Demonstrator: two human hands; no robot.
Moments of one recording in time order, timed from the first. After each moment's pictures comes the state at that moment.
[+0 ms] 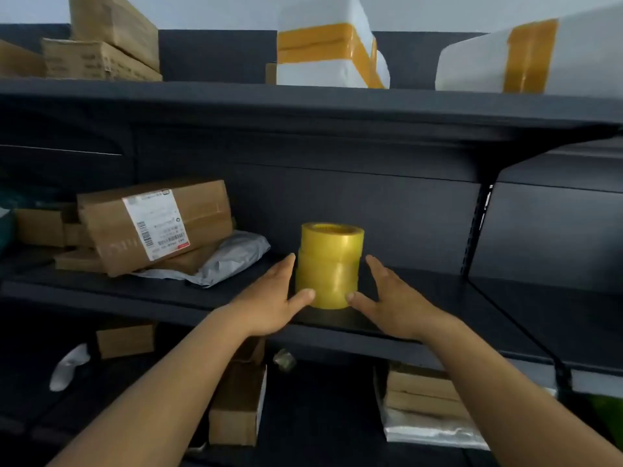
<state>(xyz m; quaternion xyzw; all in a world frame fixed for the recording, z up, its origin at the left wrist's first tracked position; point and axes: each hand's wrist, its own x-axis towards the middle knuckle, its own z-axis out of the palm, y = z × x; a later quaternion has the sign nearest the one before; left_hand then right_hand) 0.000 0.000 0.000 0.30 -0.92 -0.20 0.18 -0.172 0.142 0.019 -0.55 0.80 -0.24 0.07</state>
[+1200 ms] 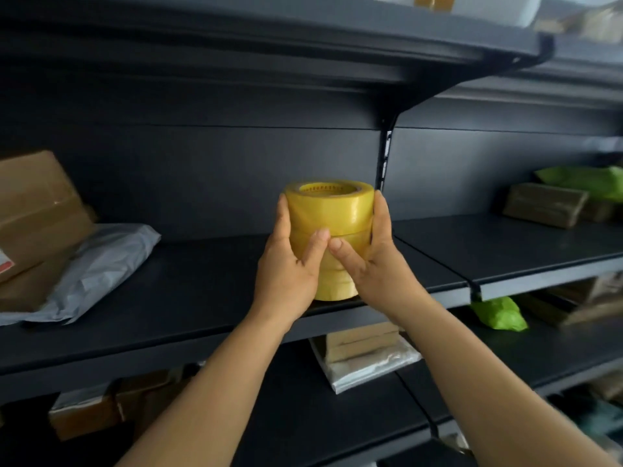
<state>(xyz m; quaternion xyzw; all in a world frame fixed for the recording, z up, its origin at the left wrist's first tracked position) -0.093 0.058 -0.001 0.09 -0.77 -0.50 0.38 -0.169 0.171 0.004 -0.39 0.70 -0.60 0.00</state>
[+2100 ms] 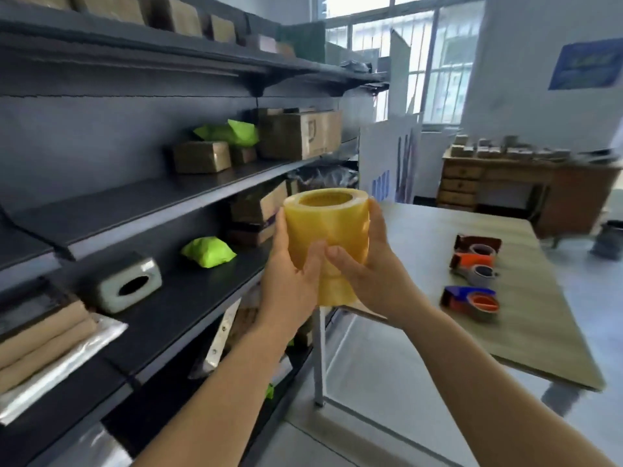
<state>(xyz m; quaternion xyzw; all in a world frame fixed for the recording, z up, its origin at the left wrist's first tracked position) -0.107 0.560 -0.057 -0.18 -0.76 -0.62 0.13 -0.092 0.693 -0.057 -0.10 0.79 -0.57 -0.20</state>
